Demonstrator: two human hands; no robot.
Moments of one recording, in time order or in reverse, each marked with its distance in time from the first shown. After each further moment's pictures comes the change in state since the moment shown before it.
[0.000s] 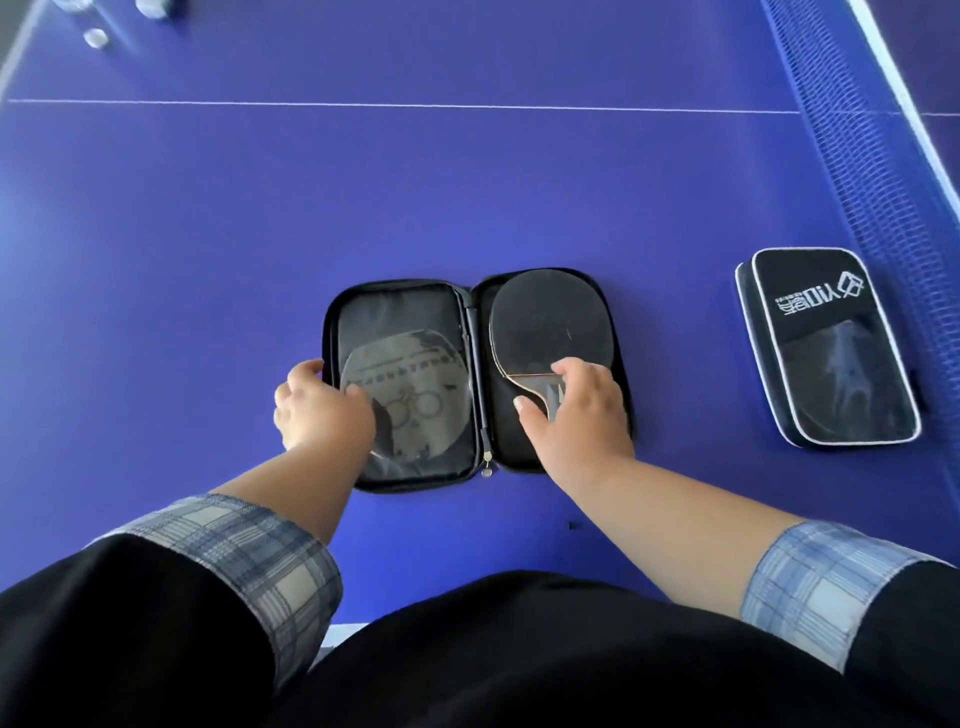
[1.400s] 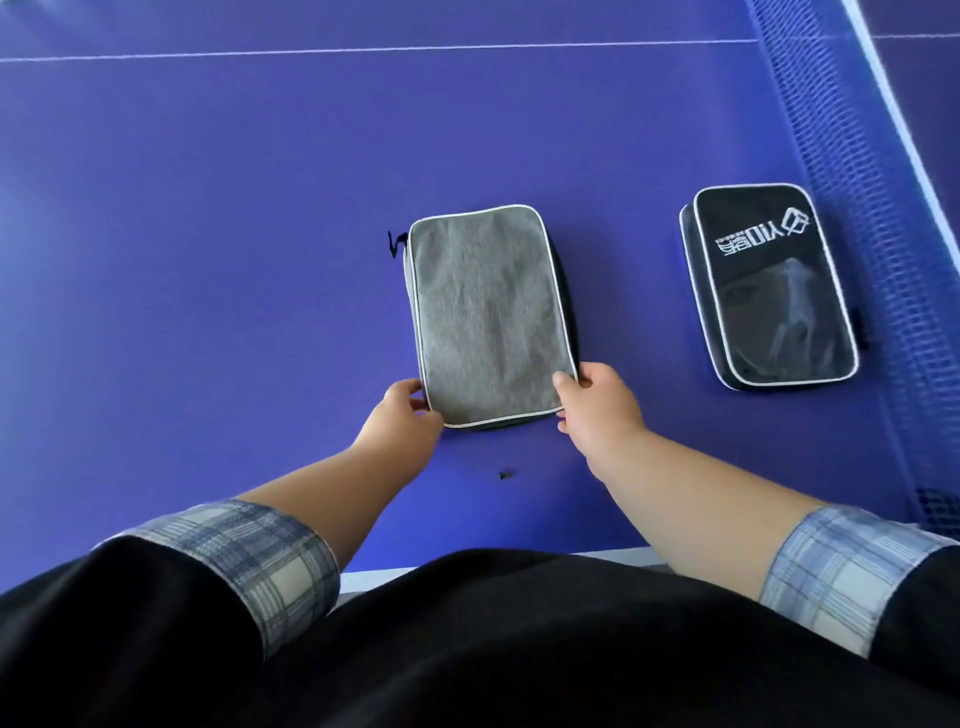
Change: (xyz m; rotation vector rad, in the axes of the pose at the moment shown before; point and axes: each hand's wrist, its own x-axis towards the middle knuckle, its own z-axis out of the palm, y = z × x) left_hand -0.119 0.009 0.073 -0.076 -0.643 0.101; right_hand -0.003 0.090 -0.042 0.482 -0.168 0.489
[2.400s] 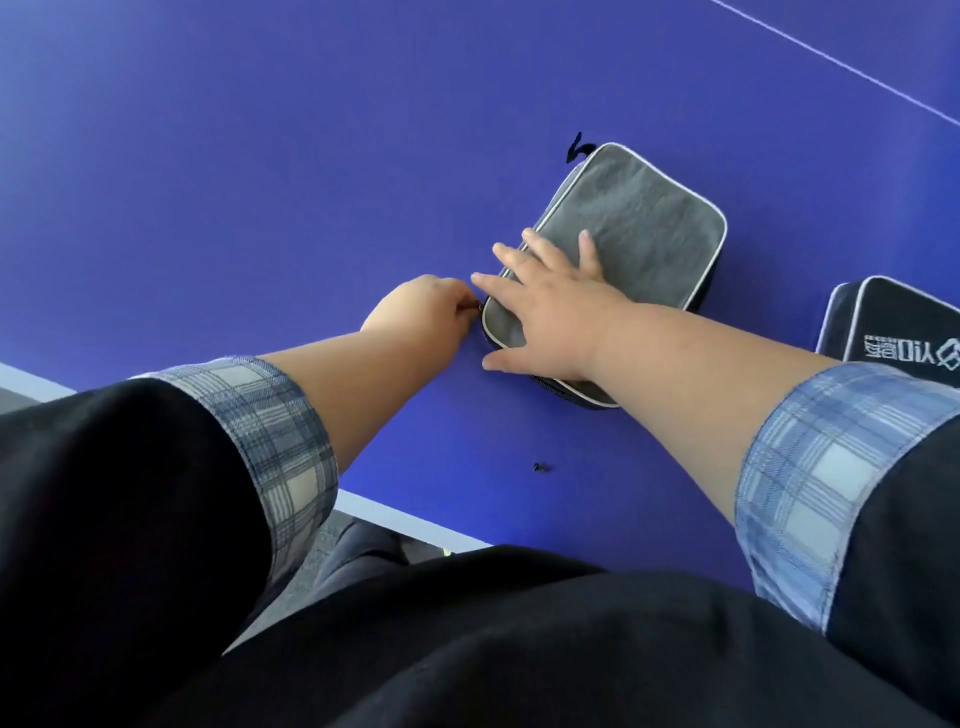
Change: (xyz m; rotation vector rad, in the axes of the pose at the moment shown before) left_hand 0.038 -0.005 -0.051 0.527 0.182 0.205; right_hand 0.033 -0.103 0.100 -1.542 -0.444 -1.232
